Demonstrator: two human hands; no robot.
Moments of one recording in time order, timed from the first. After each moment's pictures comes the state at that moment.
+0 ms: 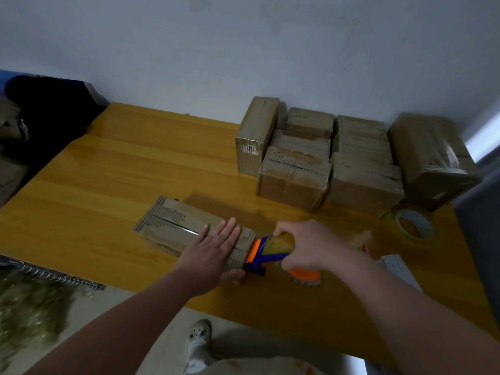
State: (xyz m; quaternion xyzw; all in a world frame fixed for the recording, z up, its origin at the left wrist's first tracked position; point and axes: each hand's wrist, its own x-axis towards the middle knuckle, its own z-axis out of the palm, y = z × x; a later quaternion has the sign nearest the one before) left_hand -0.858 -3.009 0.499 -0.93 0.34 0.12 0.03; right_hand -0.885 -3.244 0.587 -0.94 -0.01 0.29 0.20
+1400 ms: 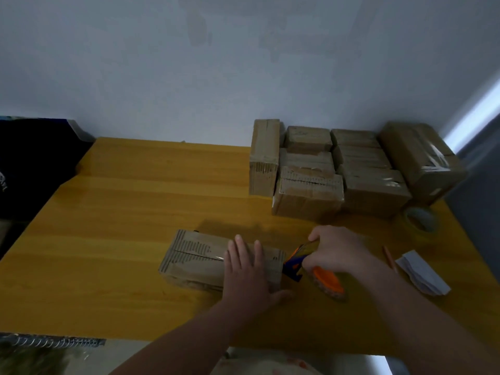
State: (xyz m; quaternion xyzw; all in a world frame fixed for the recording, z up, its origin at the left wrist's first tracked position) left_hand -0.844 -3.009 0.512 -0.95 0.25 0.18 -0.03; right_hand -0.868 -3.182 0.611 -0.94 0.21 0.23 0.17
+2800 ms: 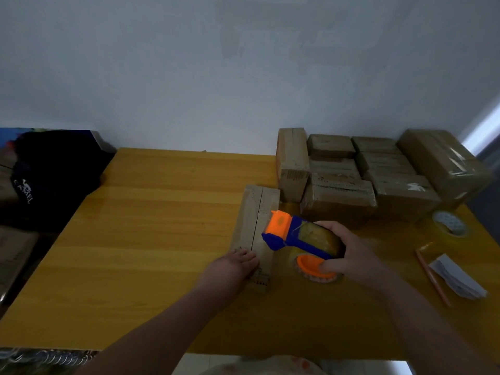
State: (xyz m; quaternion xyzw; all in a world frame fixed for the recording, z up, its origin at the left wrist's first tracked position) left_hand -0.766 -2.887 0.529 -0.88 0.46 0.11 -0.06; right_hand -0.866 -3.123 0.594 -0.79 0.13 0.07 0.59
